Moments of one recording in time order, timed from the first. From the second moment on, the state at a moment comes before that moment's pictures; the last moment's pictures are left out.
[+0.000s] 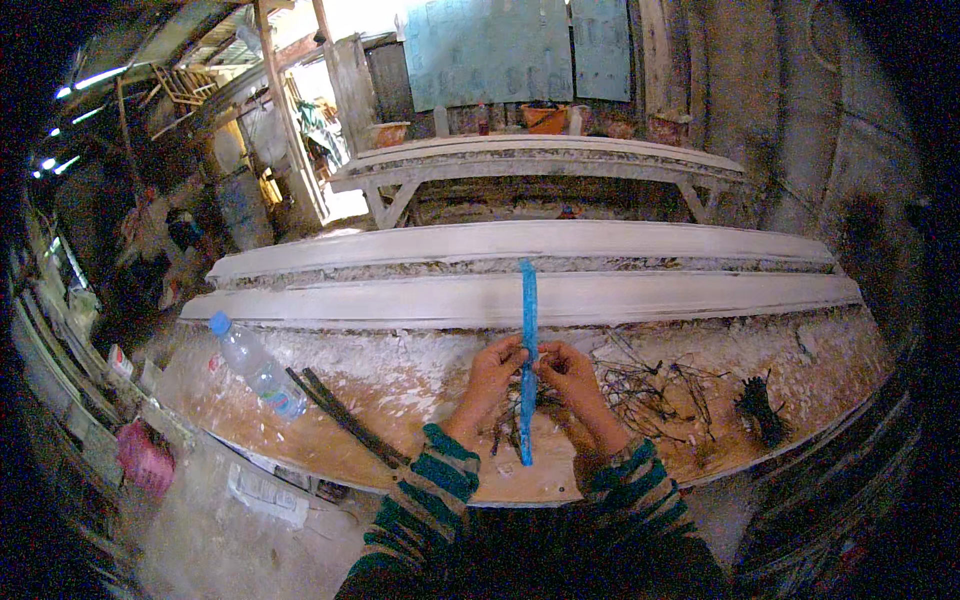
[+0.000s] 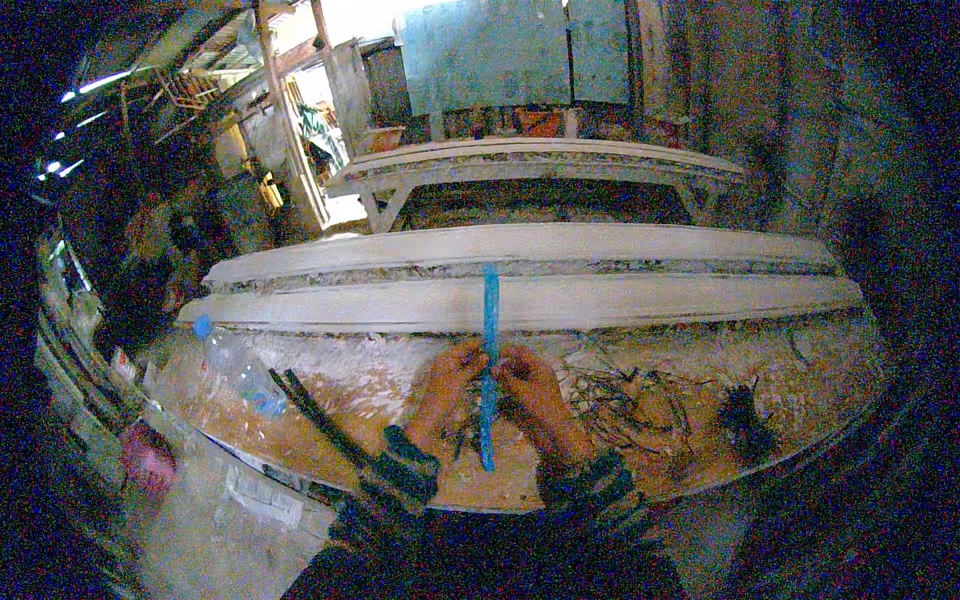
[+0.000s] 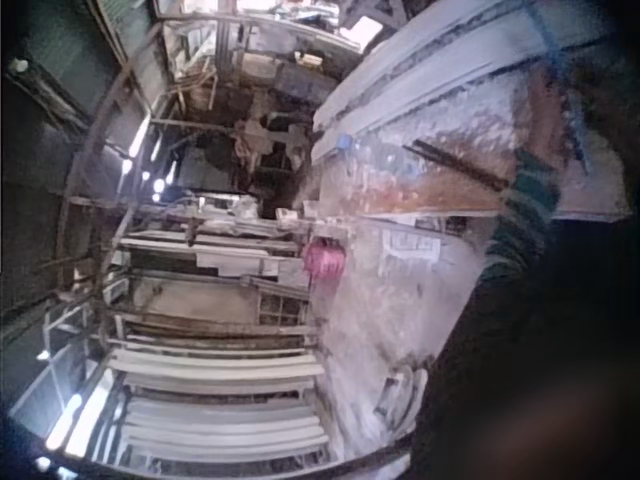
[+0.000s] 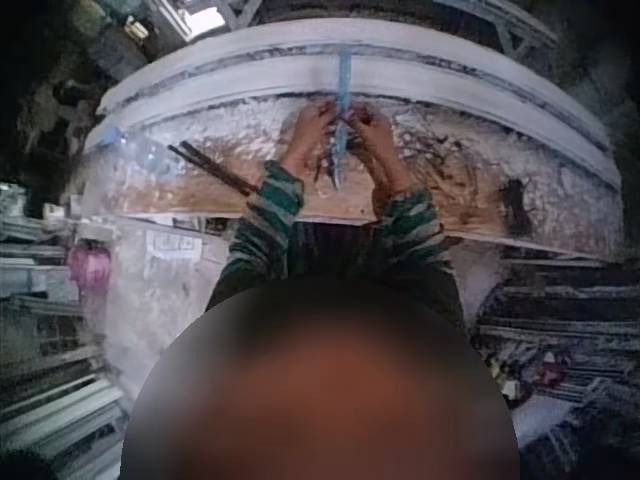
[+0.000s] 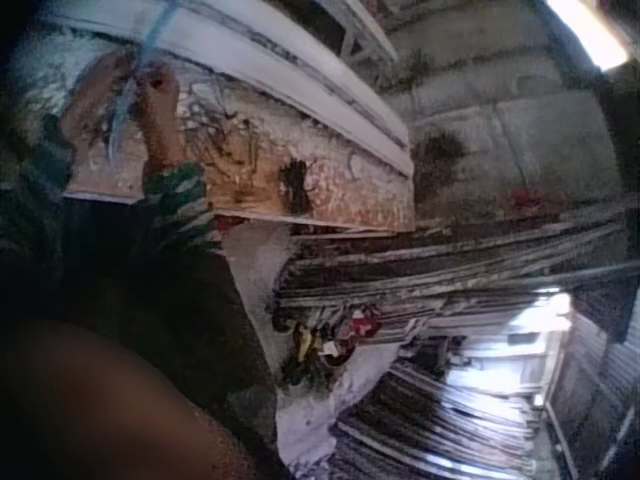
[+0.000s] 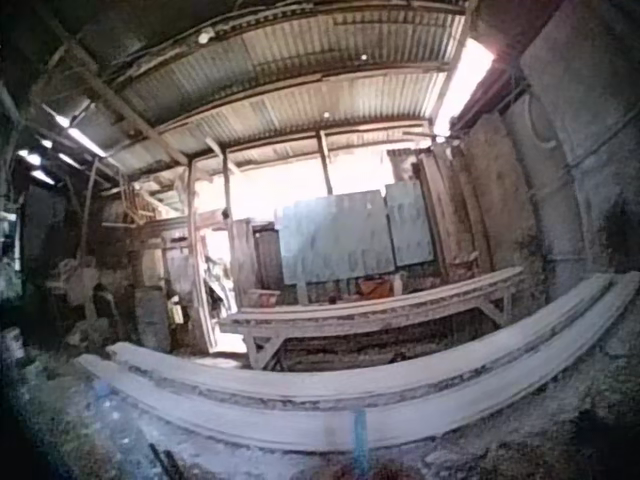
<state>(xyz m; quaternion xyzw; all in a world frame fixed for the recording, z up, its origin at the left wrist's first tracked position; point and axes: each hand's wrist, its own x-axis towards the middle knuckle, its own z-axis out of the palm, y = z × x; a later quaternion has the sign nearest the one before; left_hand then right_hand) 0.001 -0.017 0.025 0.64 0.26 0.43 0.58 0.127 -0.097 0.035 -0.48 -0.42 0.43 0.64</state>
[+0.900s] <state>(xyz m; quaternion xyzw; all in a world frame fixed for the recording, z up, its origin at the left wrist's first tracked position) 0.003 -0.004 0.016 0.65 0.27 0.36 0.61 0.146 -0.080 0.019 -0.53 -0.44 0.34 0.64</state>
